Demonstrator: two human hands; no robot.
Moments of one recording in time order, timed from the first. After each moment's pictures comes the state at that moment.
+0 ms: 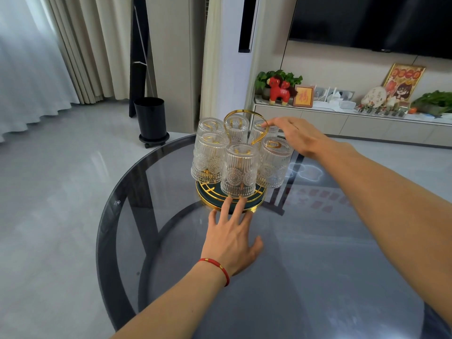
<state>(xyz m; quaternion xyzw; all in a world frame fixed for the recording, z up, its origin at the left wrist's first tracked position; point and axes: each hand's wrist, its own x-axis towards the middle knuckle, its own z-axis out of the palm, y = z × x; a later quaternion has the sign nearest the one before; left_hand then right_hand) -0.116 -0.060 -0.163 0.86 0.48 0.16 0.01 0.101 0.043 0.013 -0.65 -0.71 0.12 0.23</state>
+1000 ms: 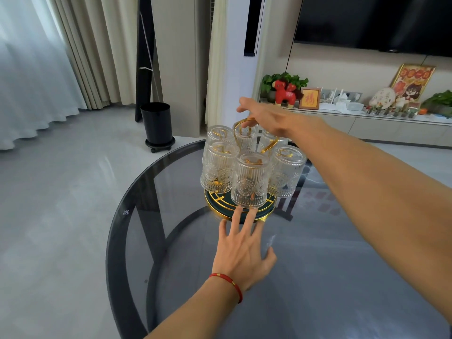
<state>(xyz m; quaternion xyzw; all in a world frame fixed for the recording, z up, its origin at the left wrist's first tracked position) -0.117 -0.062 -0.160 0.86 0.48 0.17 0.02 0.020 0.092 0.056 -0.65 -0.70 0.24 0.19</state>
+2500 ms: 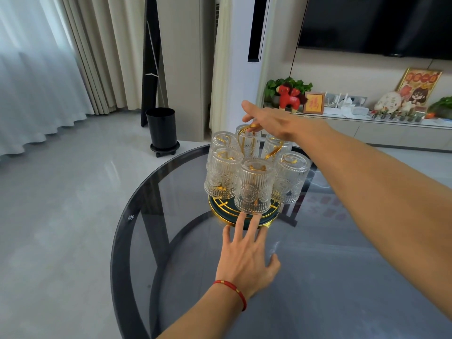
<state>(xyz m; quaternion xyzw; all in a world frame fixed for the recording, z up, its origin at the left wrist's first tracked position) -0.115 -0.061 -0.160 0.86 0.48 0.18 0.01 0.021 0.091 0.064 -0.65 -0.70 0.23 0.18</state>
